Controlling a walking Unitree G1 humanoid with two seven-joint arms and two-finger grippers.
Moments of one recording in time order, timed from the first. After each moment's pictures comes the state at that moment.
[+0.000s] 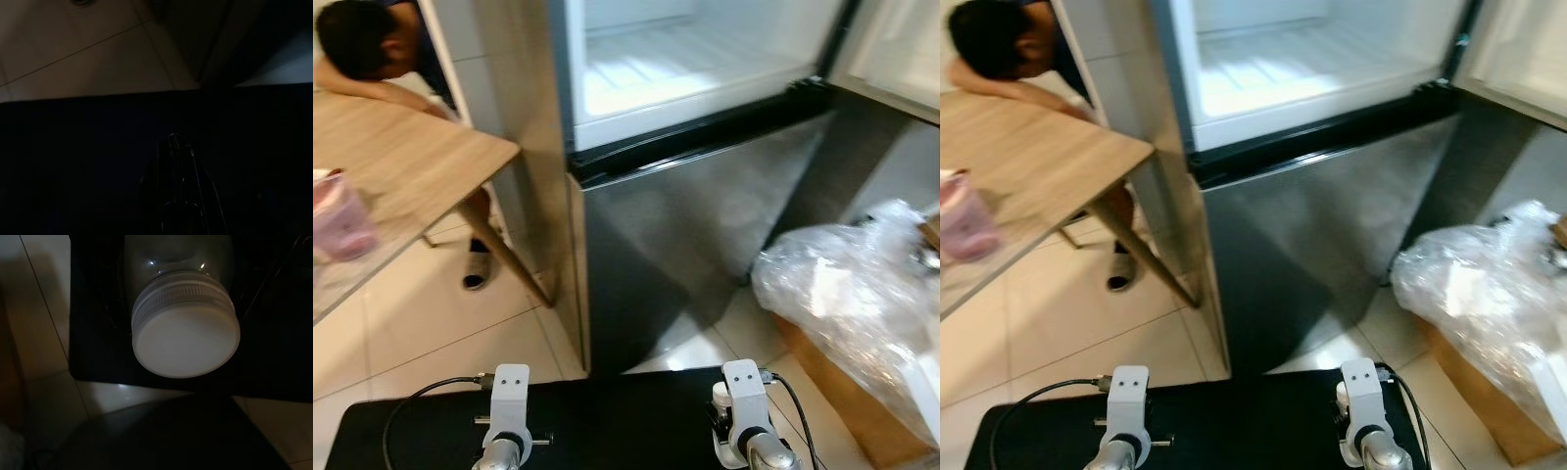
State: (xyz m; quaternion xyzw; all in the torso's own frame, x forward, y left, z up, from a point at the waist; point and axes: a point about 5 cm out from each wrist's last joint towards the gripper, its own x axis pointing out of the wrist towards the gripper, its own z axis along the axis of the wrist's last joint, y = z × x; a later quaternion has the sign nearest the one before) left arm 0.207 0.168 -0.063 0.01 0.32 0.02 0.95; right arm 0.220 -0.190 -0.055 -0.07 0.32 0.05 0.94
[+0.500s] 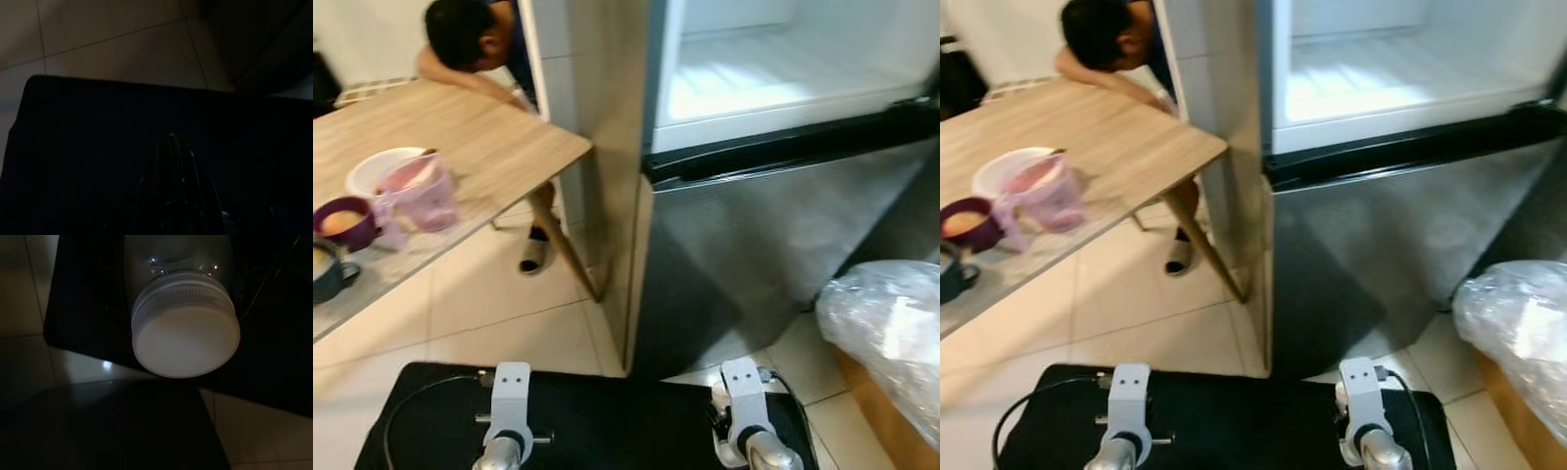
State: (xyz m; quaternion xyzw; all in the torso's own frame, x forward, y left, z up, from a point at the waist) left arm 0.205 0.168 -0.064 0.01 0.32 0.02 0.95; right arm 0.222 -0.188 -0.054 -0.06 0.32 0.04 0.94
